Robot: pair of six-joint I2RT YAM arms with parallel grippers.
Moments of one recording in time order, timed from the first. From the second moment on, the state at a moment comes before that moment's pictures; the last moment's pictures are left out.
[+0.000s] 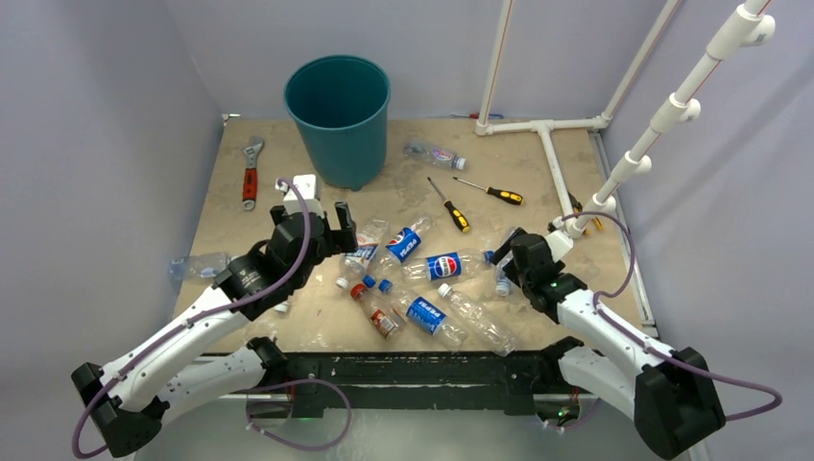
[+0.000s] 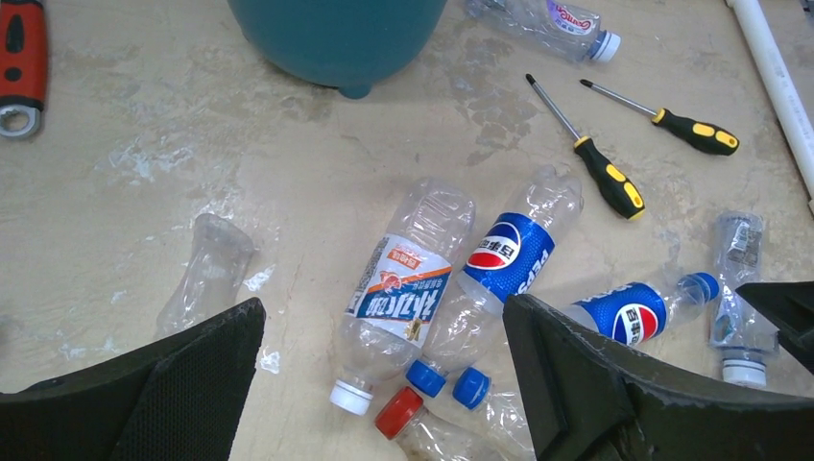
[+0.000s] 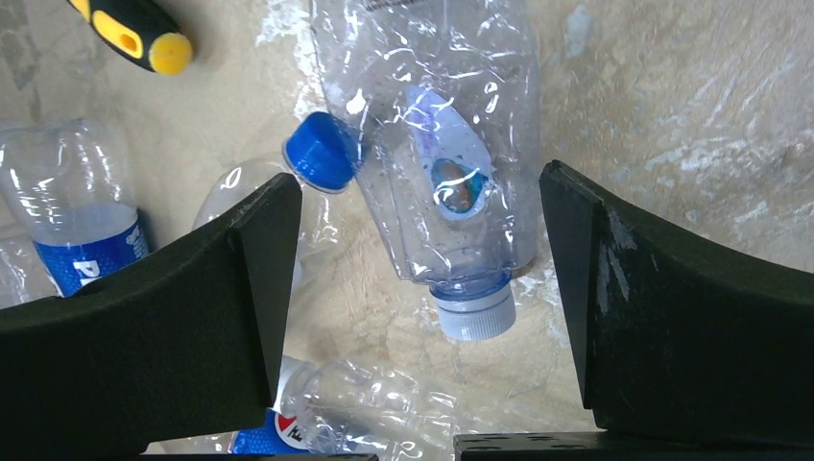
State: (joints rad) left arm -0.79 0.86 0.88 -0.52 -0.60 -0.52; right arm 0.43 0.96 0.42 -0.25 0.45 0.98
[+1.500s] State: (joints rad) left arm -0.79 0.87 0.87 -0.49 -0.55 -0.52; right arm 0.43 0.91 0.46 -0.14 0.36 0.83
